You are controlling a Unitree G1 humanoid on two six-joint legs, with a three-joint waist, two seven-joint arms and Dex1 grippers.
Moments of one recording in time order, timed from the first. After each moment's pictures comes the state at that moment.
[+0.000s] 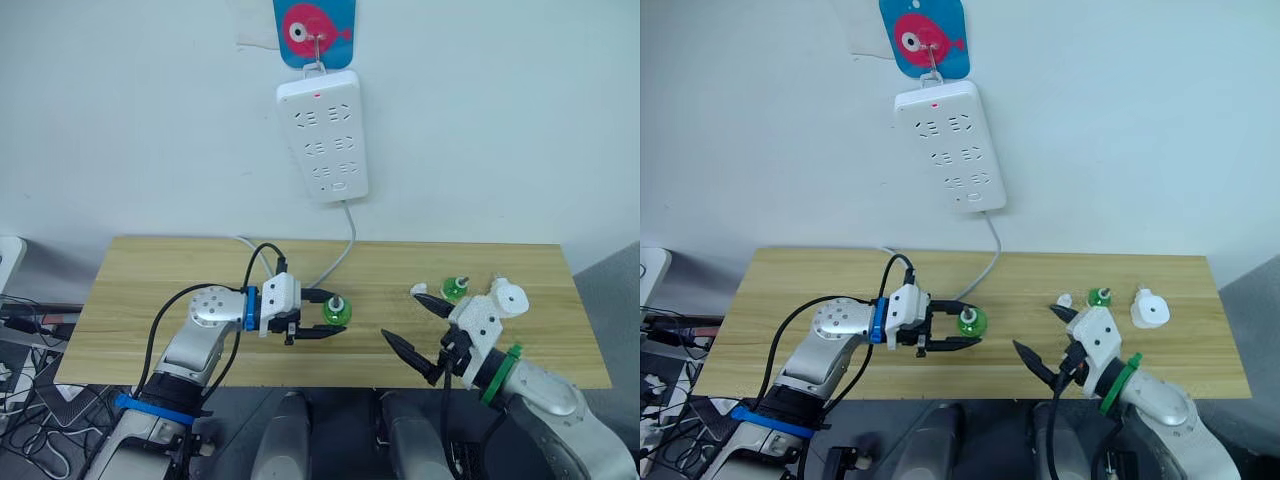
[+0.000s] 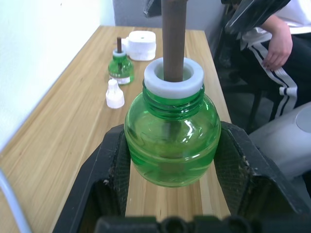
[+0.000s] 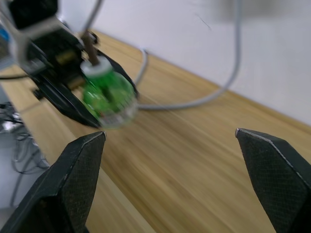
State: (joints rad) left arm -0.37 0.47 -0.21 0.17 -0.24 -0.12 -1.25; right arm 0.11 -0.48 0.10 -0.75 0.42 0.55 0.52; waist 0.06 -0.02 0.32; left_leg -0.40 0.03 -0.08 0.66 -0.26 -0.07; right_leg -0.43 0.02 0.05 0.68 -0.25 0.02
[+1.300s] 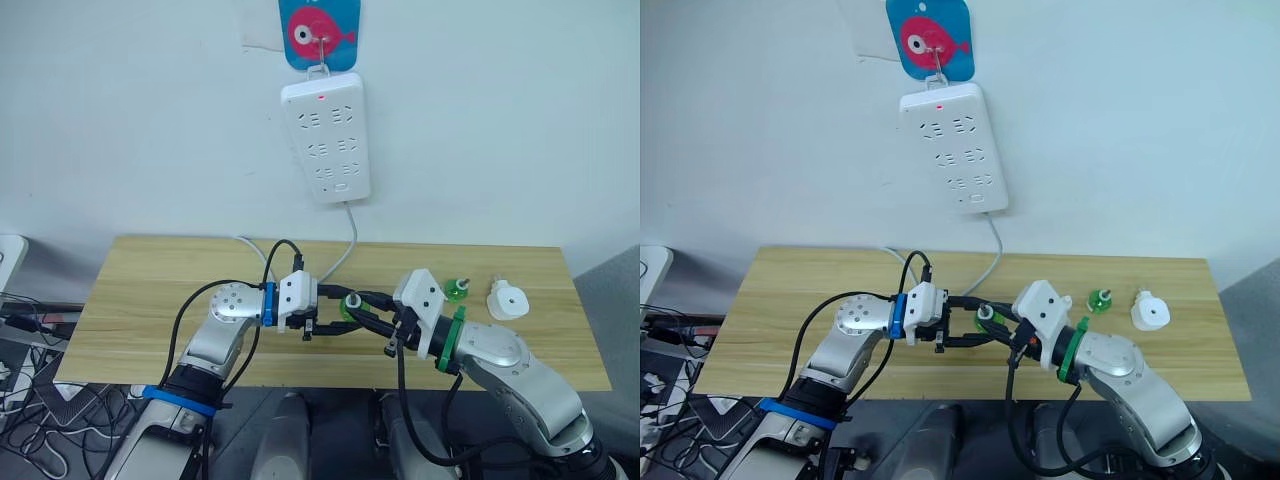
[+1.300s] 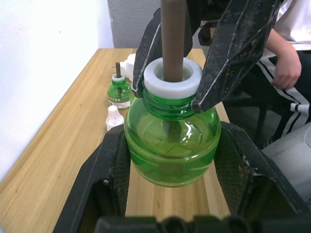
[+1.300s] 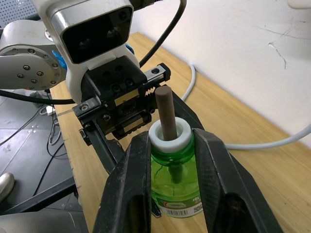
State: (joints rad) left arm -0.42 0.40 -0.24 0.22 -0.23 -0.14 -1.25; right arm -0.12 -0.44 0.27 -0.61 0.34 0.59 0.54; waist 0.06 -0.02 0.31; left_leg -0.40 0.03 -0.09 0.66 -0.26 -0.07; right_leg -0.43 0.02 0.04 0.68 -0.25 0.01
